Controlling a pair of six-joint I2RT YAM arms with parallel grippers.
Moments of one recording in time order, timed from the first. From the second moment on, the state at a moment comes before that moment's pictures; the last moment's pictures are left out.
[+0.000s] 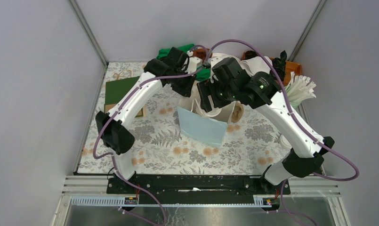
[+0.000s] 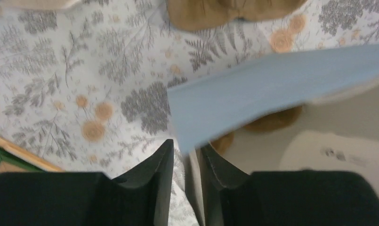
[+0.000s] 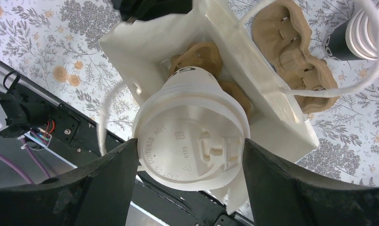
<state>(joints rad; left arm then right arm) -0.58 1.81 1.93 -1.10 0.20 0.00 0.84 1.56 1.99 -1.28 0.10 0.30</state>
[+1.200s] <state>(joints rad) -0.68 1.37 1.56 -1.15 -0.06 -1.23 0.83 1.50 1.85 -1.18 0.23 0.31</state>
